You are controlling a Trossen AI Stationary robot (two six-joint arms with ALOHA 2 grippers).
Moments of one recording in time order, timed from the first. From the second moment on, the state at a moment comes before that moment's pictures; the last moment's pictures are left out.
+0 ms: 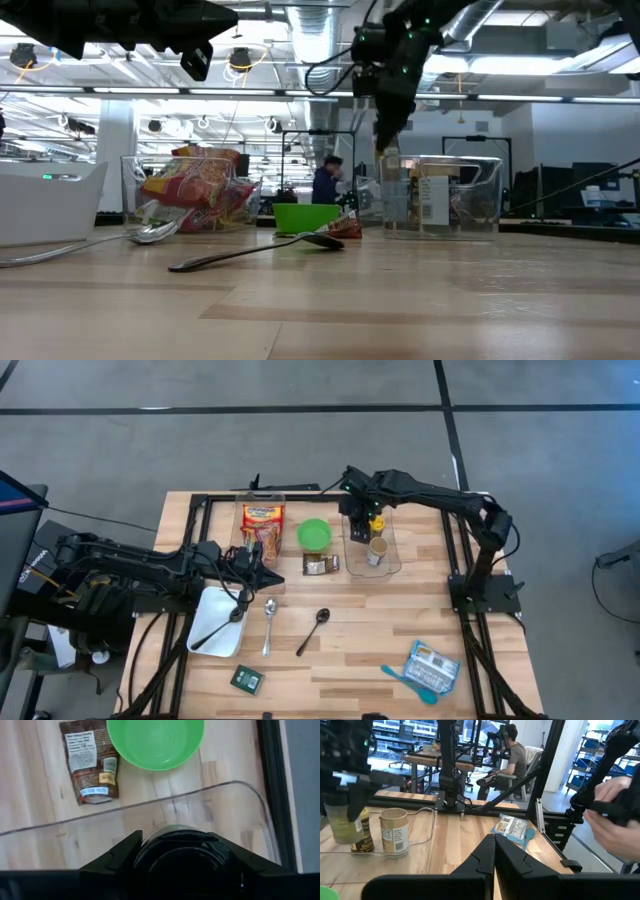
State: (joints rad) left arm -0.03 0.91 0.38 0.49 0.10 -0.14; right arm -0.47 1.82 1.58 -0.98 -0.03 -0.32
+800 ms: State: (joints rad) left arm -0.03 0.91 0.38 0.49 0.10 -0.14; right arm -0.52 1.82 1.30 -0.68 -0.11 -0.36
